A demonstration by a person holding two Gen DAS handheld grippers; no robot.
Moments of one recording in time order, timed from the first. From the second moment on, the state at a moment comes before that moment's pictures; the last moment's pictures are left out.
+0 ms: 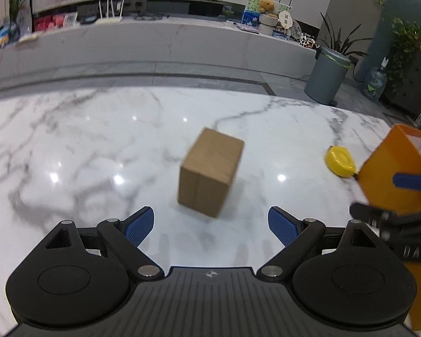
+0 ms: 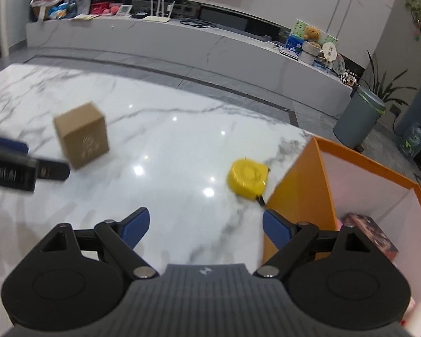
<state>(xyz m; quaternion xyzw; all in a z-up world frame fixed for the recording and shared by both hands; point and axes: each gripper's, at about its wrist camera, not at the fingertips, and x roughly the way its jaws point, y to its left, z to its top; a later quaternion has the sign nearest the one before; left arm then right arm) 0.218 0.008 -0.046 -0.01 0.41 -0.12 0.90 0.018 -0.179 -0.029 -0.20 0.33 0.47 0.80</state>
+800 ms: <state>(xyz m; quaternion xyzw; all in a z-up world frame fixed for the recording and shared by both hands) 0.257 -0.003 -0.053 0.04 0.39 -0.13 0.91 0.077 -0.067 -0.056 -0.23 0.36 0.42 0.80</state>
